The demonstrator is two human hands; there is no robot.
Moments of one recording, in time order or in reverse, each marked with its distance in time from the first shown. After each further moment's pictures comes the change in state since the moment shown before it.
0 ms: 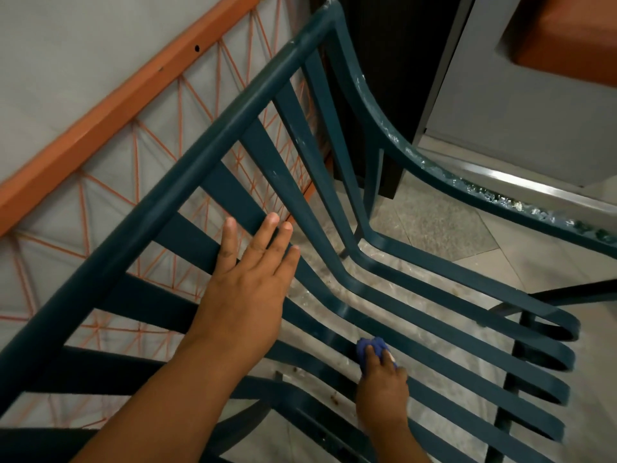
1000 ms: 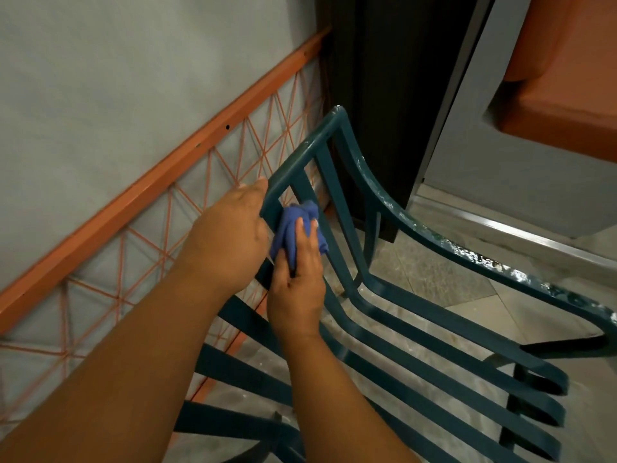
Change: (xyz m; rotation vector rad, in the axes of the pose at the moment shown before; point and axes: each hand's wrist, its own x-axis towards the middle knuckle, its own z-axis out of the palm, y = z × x) left_hand 0.073 -0.068 -0.095 -0.516 0.150 -0.368; right_hand -0.041 -0.213 -0.151 1.071 0.584 -0.725
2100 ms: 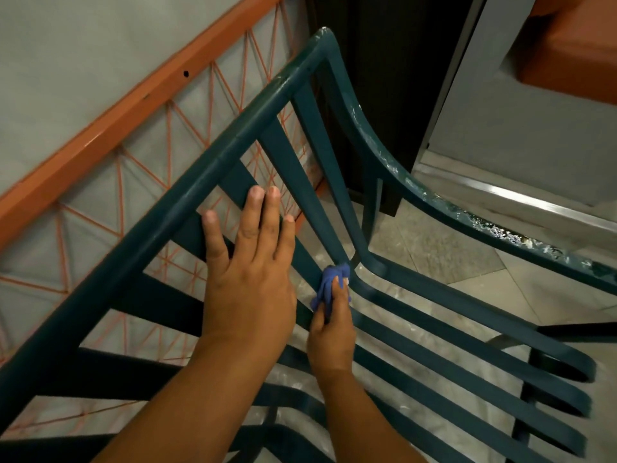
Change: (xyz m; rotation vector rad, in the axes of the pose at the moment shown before) left_hand -0.045 0.017 0.105 0.857 -0.041 0.102; right_hand -0.039 0.172 -0.043 -0.207 0.017 0.365
